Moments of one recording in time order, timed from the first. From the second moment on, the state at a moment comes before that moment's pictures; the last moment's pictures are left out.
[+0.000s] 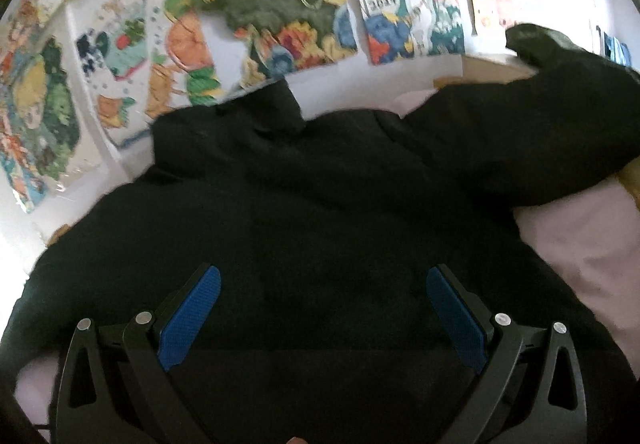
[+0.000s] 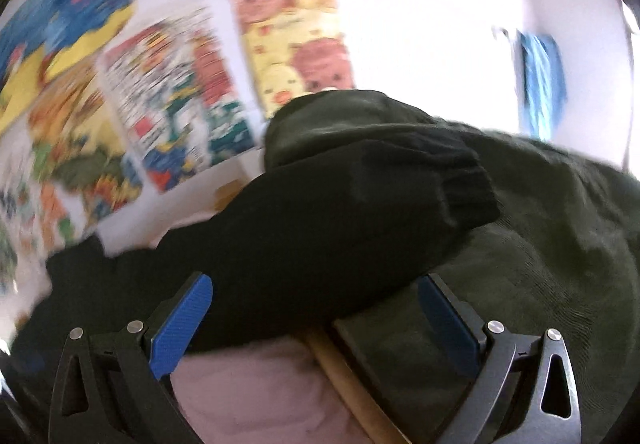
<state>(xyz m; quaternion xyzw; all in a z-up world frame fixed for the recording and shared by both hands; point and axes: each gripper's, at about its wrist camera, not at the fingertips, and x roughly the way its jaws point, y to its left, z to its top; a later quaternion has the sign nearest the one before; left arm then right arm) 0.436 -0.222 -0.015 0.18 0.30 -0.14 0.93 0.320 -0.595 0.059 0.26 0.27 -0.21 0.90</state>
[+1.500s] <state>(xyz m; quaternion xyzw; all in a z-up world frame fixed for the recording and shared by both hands) 0.480 0.017 0.042 -0.24 0.33 -0.25 0.88 0.427 -0.228 0.090 -0.04 0.24 0.22 0.95</state>
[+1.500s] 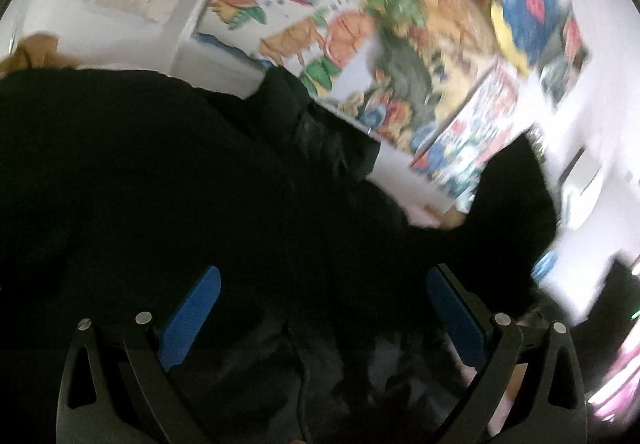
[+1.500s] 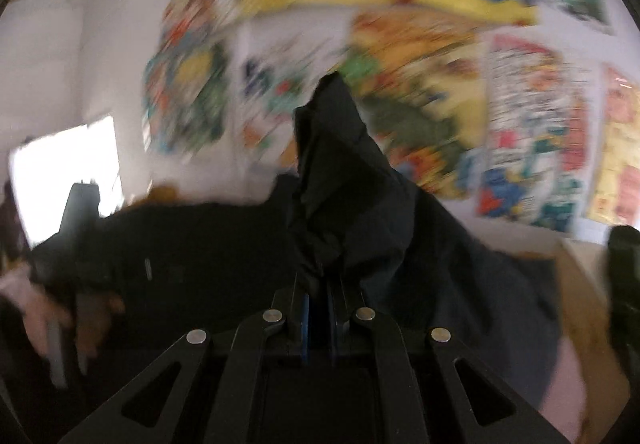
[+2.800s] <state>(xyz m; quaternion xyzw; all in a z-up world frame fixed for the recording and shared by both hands) 0.497 0.059 0.040 -0.06 0.27 -0.09 0.96 0.472 -0.232 0.024 -0.09 0.32 0.13 0.94</state>
